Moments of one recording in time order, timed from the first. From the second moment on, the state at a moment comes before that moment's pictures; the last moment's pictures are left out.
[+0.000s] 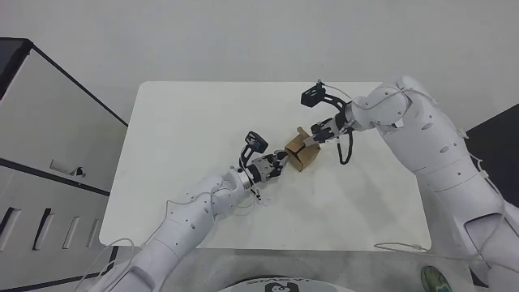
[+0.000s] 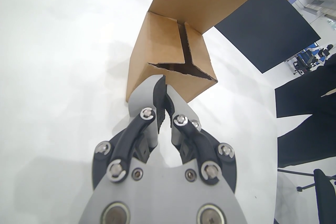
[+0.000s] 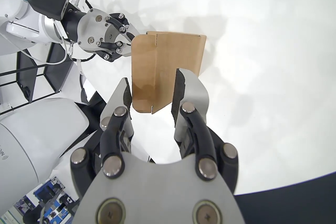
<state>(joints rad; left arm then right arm) 1.22 -1.37 -0.88 -1.06 0.99 -0.55 0.06 -0.76 -1.02 0.86 -1.41 -0.34 -0.23 1.40</state>
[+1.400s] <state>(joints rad) 1.22 -1.37 -0.87 -1.08 1.00 -0.54 0.05 -0.75 -1.01 0.86 -1.38 -0.34 -0.26 1.37</state>
